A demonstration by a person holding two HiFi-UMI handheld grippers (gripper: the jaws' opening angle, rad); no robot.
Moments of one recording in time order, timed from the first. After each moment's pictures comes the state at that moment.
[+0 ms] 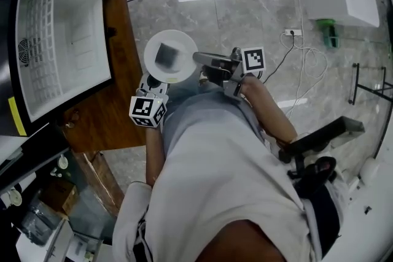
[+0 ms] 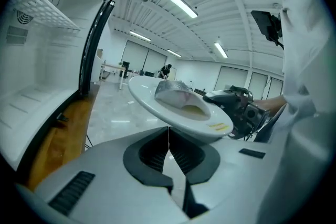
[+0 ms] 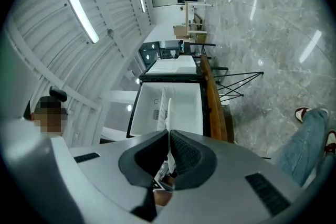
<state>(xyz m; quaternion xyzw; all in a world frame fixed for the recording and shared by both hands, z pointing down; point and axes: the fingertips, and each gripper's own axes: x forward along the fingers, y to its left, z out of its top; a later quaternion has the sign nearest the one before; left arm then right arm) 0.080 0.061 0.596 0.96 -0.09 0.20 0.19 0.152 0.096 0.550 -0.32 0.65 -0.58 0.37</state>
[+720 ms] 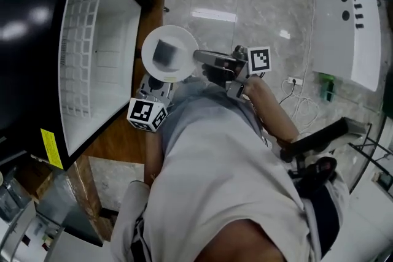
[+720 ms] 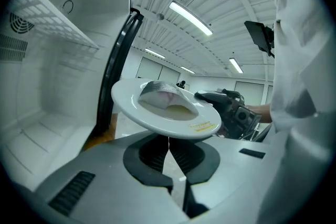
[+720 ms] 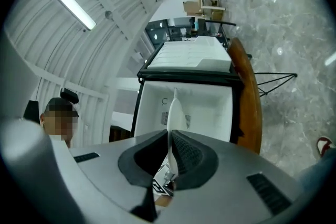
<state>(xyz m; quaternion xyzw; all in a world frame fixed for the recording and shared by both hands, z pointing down) 0.123 -0.181 0.532 0.96 -0.18 0.11 0.18 0.189 -0.175 0.481 -0.22 0.73 -0.57 0.31</state>
